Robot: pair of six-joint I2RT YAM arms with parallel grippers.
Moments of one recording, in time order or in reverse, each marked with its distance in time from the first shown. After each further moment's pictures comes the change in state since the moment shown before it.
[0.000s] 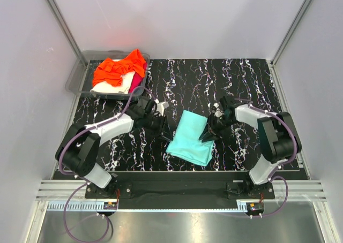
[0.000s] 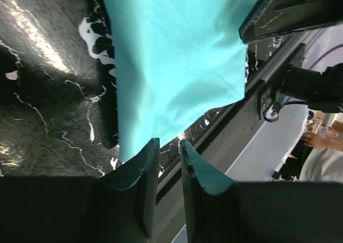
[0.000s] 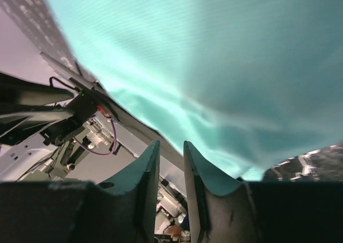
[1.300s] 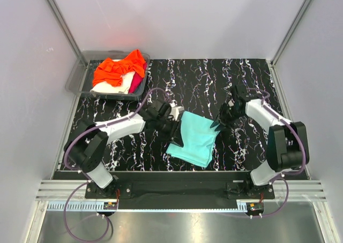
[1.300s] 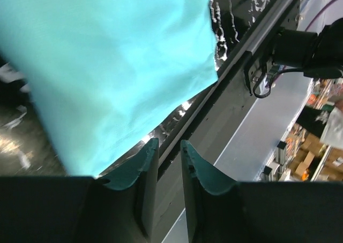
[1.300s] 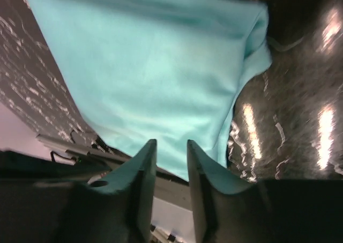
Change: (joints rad) left arm -0.145 0.074 0.099 -0.030 0.040 0.023; right arm -0.088 -0.159 0.097 -0.138 0.301 0.097
